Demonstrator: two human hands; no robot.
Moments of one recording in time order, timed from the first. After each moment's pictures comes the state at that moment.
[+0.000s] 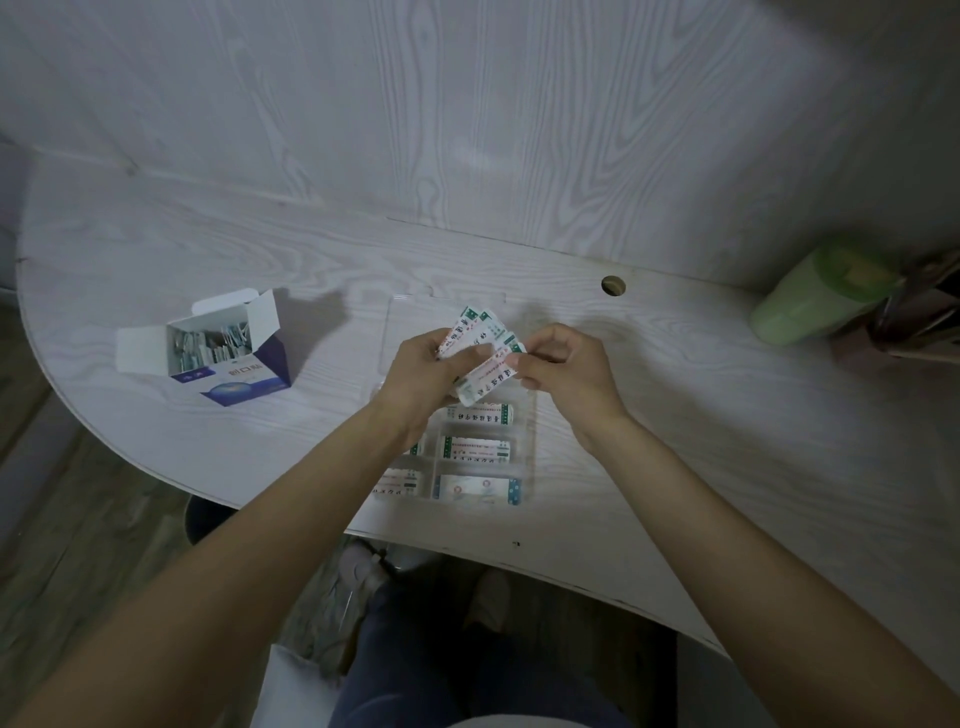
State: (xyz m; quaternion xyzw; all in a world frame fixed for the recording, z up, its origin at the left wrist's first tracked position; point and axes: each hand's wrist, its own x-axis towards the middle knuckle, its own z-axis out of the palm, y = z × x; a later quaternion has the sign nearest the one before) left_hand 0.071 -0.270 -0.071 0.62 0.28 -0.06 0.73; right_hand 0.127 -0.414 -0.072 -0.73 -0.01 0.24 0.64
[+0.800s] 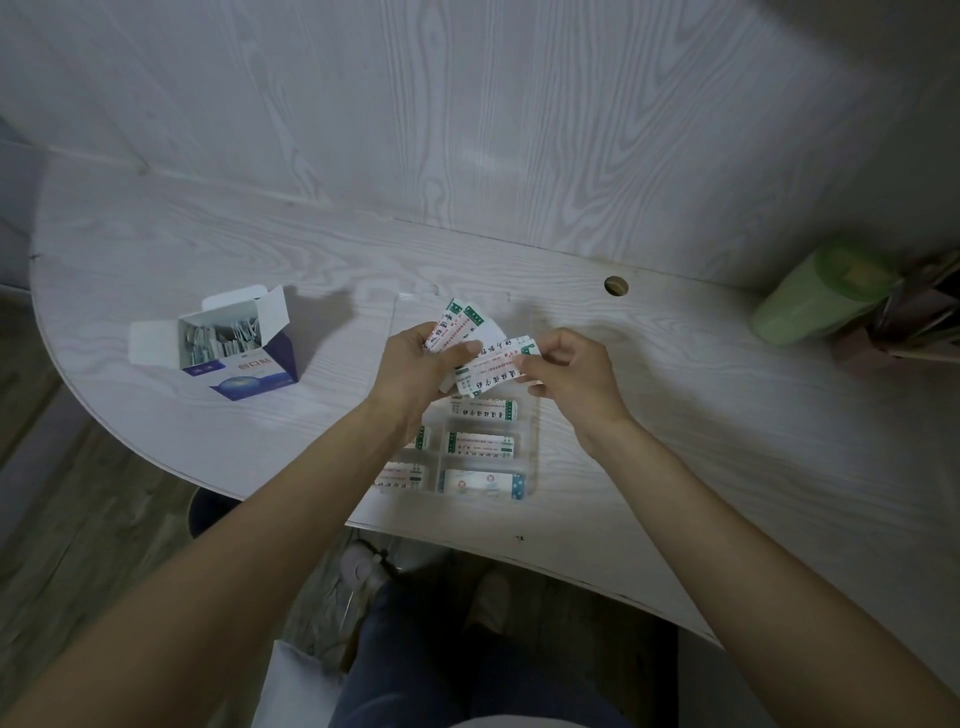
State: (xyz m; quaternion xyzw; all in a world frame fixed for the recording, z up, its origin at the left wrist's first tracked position) left_hand 0.063 -0.265 -0.066 0.61 0.32 -0.02 0.73; right_hand 0.118 -0.415 -0.071 -0.75 0.00 0.24 0.61
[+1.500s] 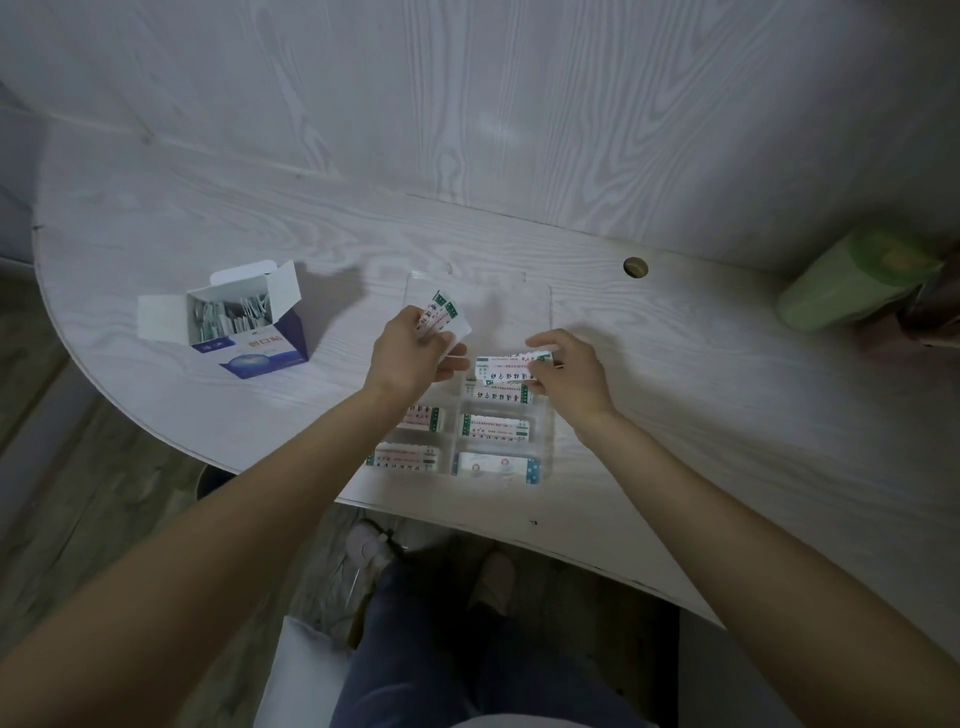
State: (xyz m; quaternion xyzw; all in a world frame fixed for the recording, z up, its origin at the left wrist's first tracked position) left_hand 0.061 -0.236 -0.100 0.71 0.31 -0.01 0.63; right_hand 0.121 -0.403 -0.122 -0.83 0.00 0.24 0.50
